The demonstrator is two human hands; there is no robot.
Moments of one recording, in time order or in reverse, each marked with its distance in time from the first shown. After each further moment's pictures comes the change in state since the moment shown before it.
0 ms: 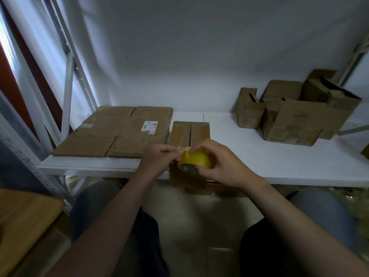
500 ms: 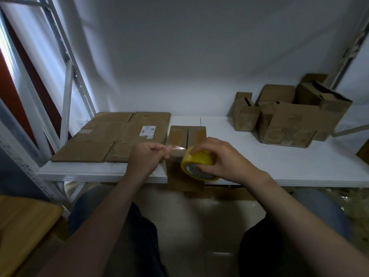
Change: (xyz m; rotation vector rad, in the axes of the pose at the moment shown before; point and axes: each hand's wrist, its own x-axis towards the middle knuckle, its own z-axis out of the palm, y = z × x) left_hand 0.008 -0.005 -0.018 -0.021 0.149 0.109; right_hand 0.003 -0.001 -0.025 -0.158 -0.057 0.060
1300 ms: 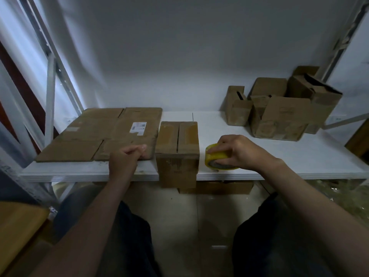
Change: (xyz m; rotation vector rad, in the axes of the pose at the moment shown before) left_hand 0.020 -0.051 0.006 -0.089 0.170 -0.149; right_hand -0.015 0.080 -0.028 -0.215 -0.085 -0.037
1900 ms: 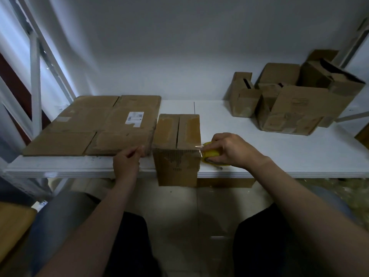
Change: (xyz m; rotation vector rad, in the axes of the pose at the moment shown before) left_hand 0.034 -0.048 0.038 -0.033 0.090 -0.087; right_hand 0.042 0.031 0.050 -0.025 -0.031 0.017
